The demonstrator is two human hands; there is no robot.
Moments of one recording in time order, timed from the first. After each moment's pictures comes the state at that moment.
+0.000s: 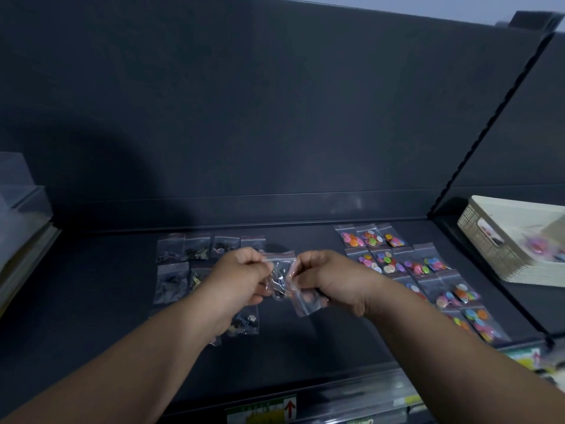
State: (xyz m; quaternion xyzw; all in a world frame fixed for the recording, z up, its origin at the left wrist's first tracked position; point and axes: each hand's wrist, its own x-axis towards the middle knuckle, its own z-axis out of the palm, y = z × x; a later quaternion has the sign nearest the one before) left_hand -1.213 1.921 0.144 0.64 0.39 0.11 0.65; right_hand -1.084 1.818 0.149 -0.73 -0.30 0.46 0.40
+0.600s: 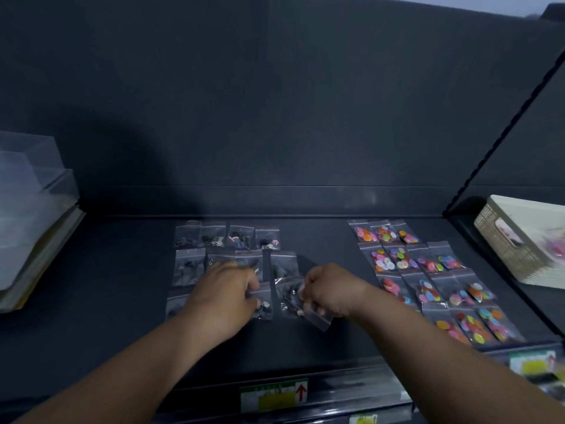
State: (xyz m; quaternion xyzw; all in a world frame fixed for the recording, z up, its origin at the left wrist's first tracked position) left_hand -1.260 1.931 0.116 0.93 0.31 0.05 0.21; right_hand -1.095 1.824 0.114 -0.83 -0.31 0.40 0.23
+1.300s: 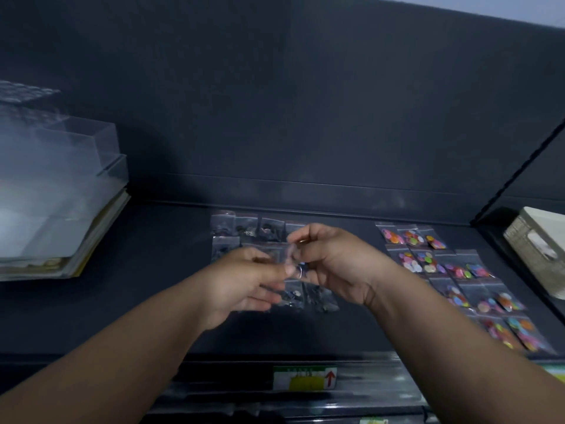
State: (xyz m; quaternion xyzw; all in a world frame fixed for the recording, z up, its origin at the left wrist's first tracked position) left_hand -1.298 1.934 0.157 0.60 0.39 0.03 0.70; right_hand -1.153 1.853 0.172 -0.60 -0.26 0.55 0.53
